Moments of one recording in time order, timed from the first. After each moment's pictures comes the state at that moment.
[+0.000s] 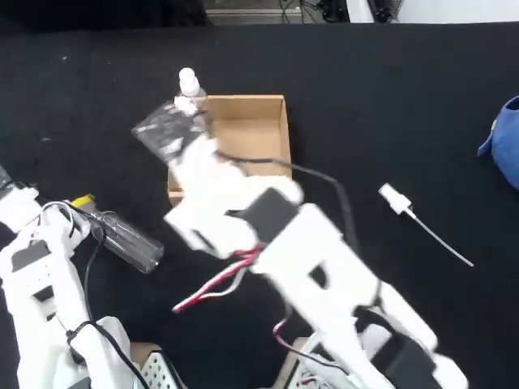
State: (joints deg) left arm -36.4 -43.6 66.7 35.7 9.6; right arm -42.1 -26.2 14.9 76.4 -0.1
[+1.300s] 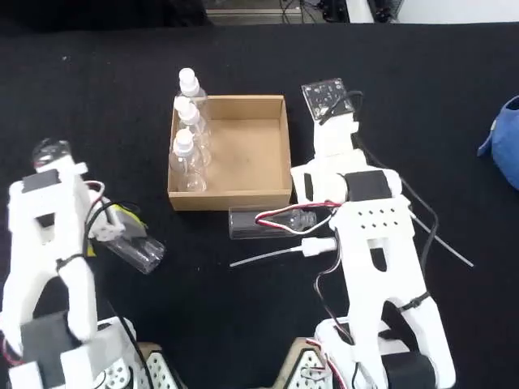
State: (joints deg) left arm -22.5 -16.3 38.3 75.0 5.2; right arm -6.4 -29.6 36.4 61.8 6.4
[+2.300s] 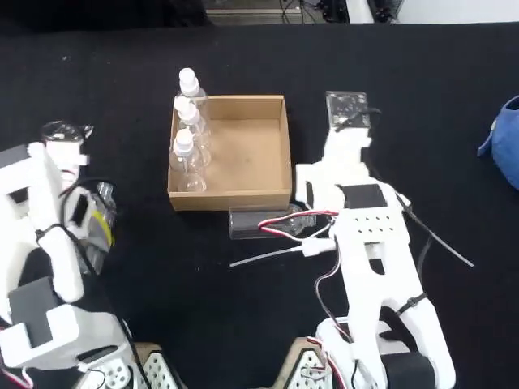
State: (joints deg) left arm -30.2 -4.8 21.1 83.6 -35.0; right arm -3.9 -29.6 48.0 45.6 -6.6
